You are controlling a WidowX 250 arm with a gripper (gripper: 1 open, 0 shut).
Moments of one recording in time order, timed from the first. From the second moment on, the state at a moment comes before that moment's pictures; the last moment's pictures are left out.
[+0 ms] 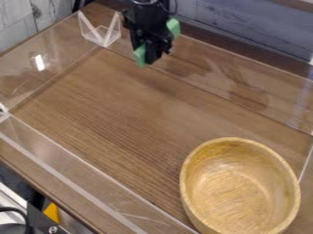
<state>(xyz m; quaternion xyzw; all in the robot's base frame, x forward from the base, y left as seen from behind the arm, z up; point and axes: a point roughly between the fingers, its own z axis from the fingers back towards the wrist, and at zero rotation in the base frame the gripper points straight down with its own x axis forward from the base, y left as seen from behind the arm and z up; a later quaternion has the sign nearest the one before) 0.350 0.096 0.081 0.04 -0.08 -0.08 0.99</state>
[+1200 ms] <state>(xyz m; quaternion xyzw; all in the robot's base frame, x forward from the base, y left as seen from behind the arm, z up) 0.231 -0.099 0.100 -0.01 0.01 -0.09 1.00</state>
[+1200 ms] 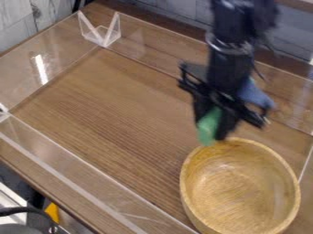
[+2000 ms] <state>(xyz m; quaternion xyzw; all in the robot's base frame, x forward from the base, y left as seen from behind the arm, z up) 0.199 -0.141 0.101 -0.03 0.01 -0.13 0.99</state>
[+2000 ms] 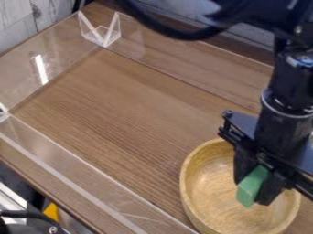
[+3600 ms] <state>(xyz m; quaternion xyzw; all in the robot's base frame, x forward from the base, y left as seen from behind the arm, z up) 0.202 -0.131 0.087 -0.05 -0.02 -0.15 0.99</state>
